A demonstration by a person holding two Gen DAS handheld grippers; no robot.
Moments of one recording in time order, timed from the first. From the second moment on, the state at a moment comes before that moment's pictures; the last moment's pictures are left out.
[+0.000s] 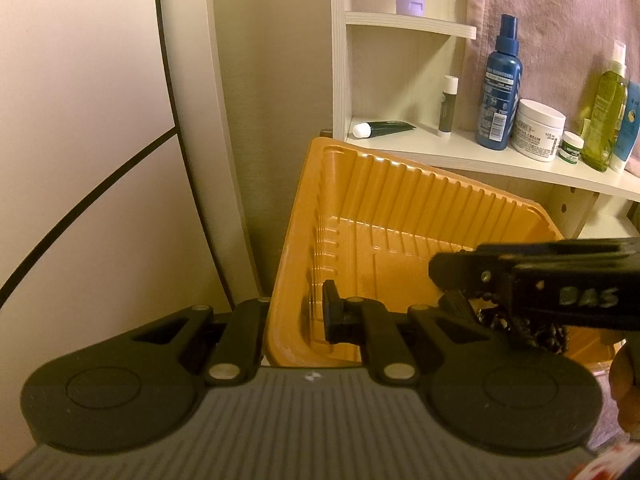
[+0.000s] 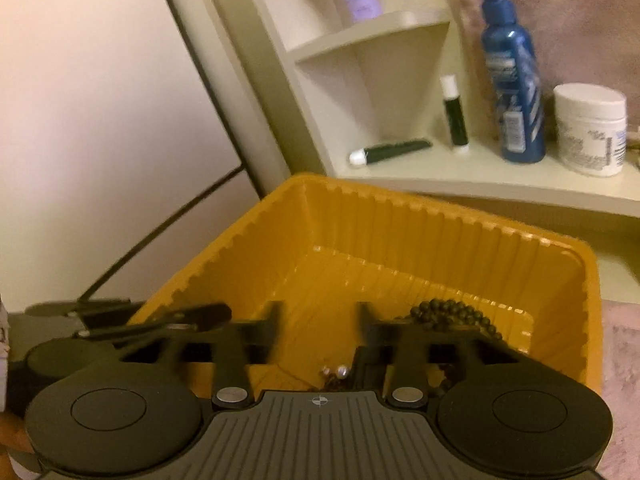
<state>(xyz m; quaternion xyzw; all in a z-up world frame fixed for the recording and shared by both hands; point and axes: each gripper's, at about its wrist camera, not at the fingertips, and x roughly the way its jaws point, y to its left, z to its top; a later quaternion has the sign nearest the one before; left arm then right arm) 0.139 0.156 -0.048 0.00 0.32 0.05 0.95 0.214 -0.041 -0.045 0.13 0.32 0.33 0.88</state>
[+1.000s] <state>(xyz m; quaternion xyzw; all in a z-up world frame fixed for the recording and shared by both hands) 0.137 0.154 -0.048 0.01 0.32 0.05 0.95 0.130 -0.211 -0.060 0.12 0.39 0.12 0.91</state>
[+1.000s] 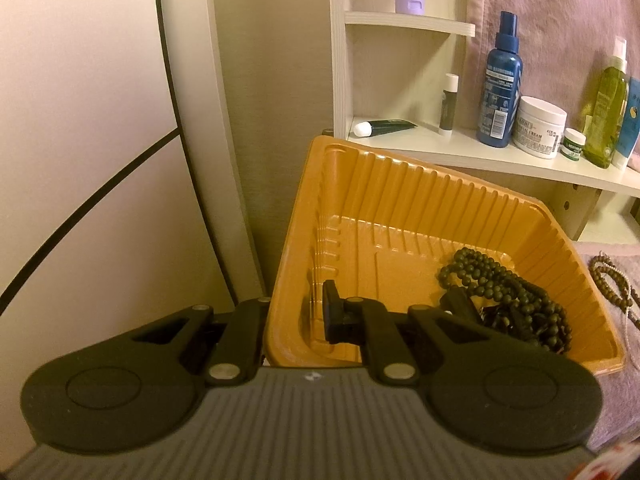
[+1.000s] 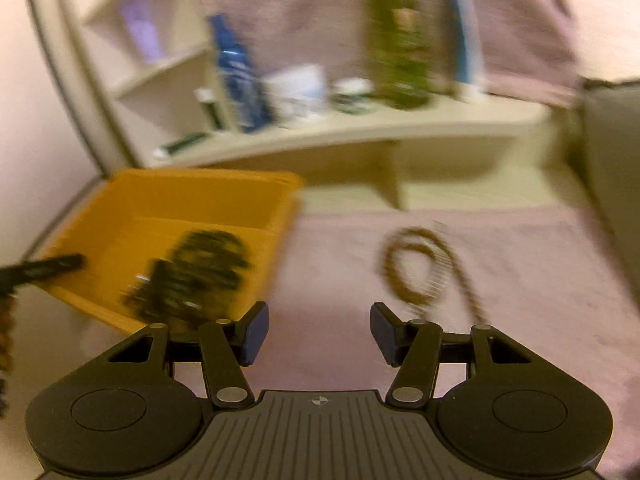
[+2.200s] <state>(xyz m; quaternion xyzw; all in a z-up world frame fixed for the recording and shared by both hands) 0.137 0.154 -0.049 0.01 0.32 0.06 0.95 0.172 -0.251 -0.094 0.00 0.39 0.08 0.92</state>
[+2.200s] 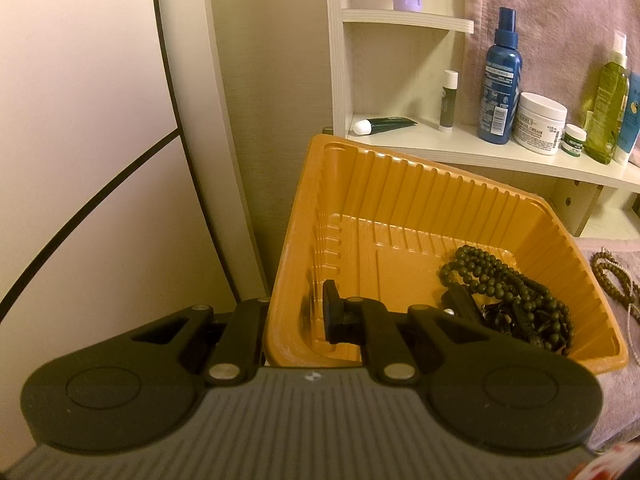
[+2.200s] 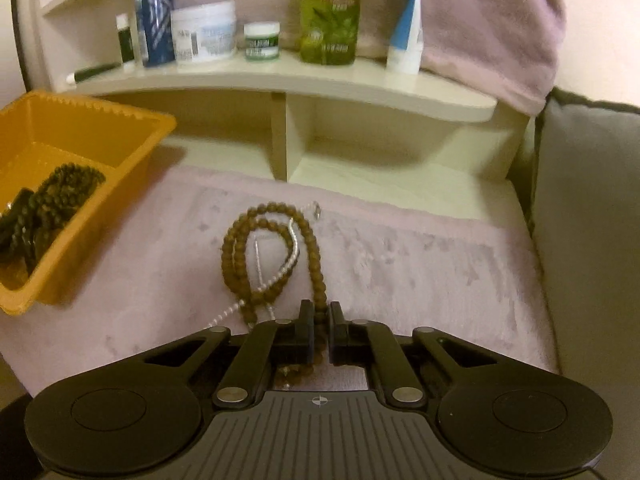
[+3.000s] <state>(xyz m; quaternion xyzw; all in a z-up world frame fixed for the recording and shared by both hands) 0.132 0.154 -0.044 0.01 0.31 0.05 0.95 0.149 -0.267 0.070 0.11 0.19 0.13 0.97</state>
